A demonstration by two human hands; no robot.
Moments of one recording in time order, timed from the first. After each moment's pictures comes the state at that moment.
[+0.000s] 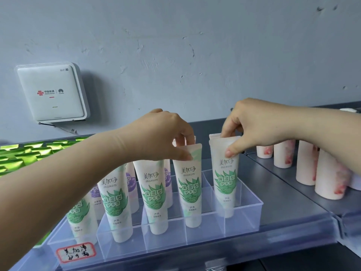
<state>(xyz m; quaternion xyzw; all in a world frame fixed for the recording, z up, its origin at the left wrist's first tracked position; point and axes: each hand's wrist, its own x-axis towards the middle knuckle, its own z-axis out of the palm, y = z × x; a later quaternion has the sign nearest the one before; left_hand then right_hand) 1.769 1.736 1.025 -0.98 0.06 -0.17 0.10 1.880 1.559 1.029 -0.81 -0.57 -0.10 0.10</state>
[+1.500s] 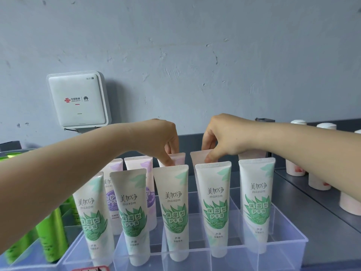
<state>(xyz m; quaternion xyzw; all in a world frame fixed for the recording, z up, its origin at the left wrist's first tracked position) 1.789 1.802 1.042 -0.99 -0.07 -0.03 0.12 1.896 1.654 1.030 -0.82 -0.57 -0.07 0.10</state>
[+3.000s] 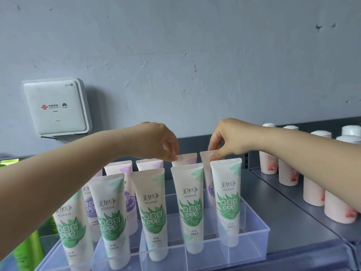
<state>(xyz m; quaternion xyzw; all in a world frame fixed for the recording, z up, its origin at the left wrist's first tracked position) 1.797 1.776 1.042 -1.00 -0.04 -0.08 0.04 1.933 1.607 1.025 -0.85 -0.51 -0.07 0.13</state>
